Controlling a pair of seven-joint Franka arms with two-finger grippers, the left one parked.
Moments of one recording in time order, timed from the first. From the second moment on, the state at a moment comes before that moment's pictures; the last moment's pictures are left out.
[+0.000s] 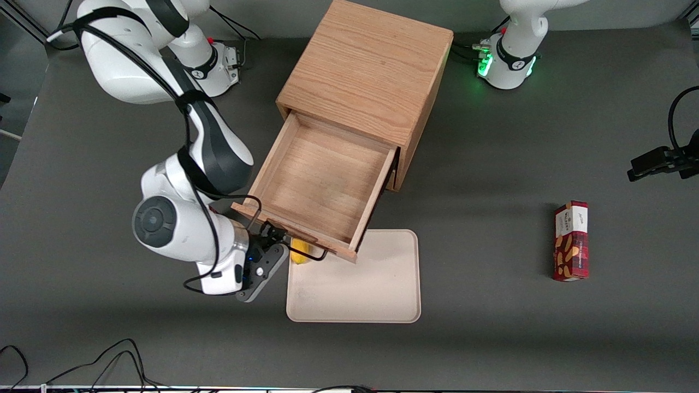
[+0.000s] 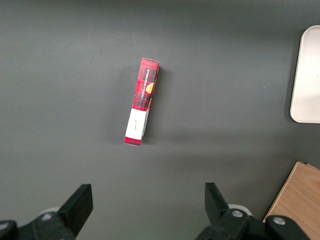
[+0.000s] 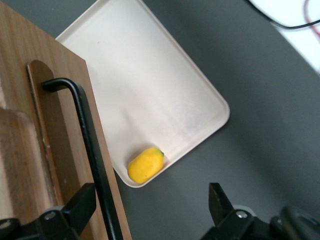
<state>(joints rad) 0.24 0.76 0.22 -0.97 0.03 1.80 -0.47</state>
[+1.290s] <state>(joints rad) -0.10 0.07 0.21 -1.54 0.03 1.46 -0.23</state>
